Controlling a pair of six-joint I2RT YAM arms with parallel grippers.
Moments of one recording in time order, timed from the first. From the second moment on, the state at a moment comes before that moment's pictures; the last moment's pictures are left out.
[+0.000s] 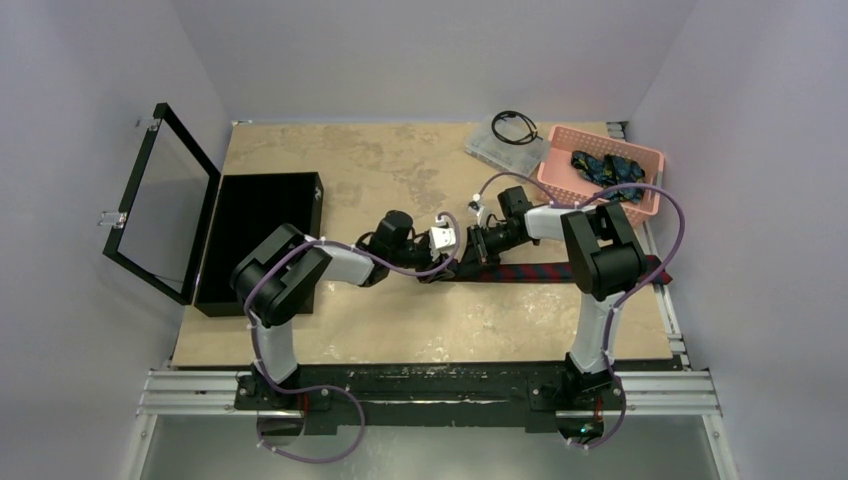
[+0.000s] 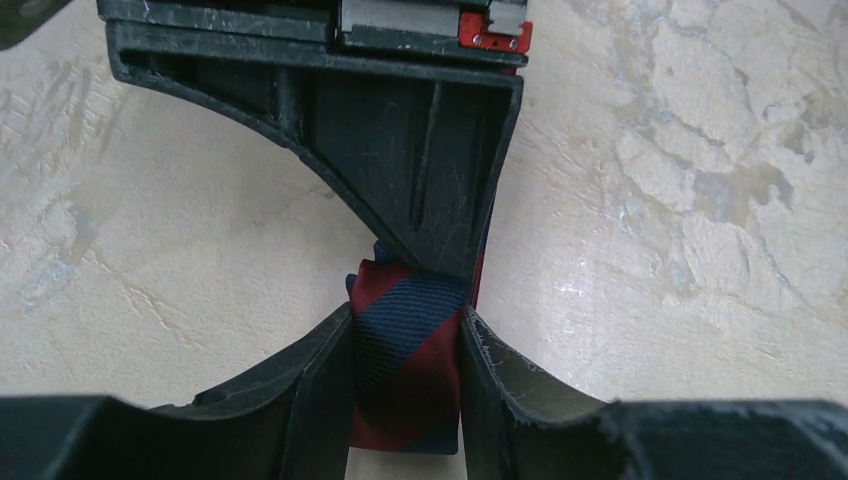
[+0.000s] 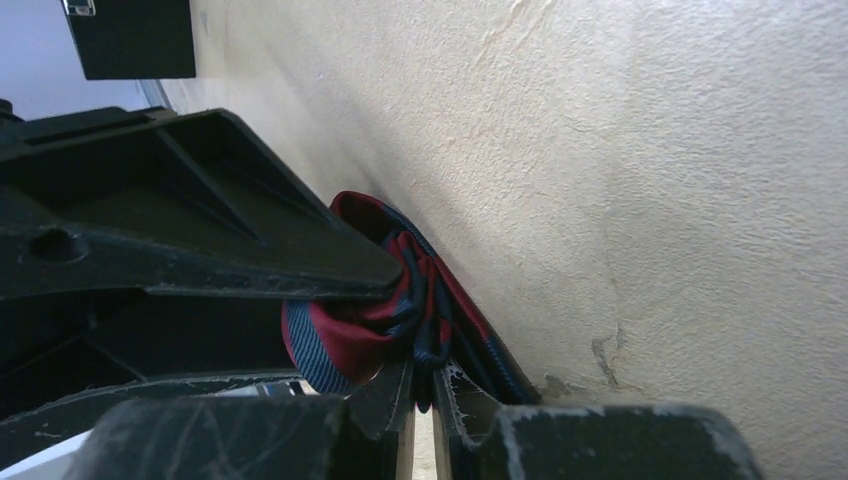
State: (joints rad) left arm -0.68 1.87 0.82 0.54 0.64 0.29; right arm 0.30 1.98 1.07 -0.37 -0.91 0.10
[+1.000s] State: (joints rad) left arm -0.73 1.86 0.91 0.27 0.51 0.46; right arm 0.27 1.85 1.03 -0.39 -0.96 0.13
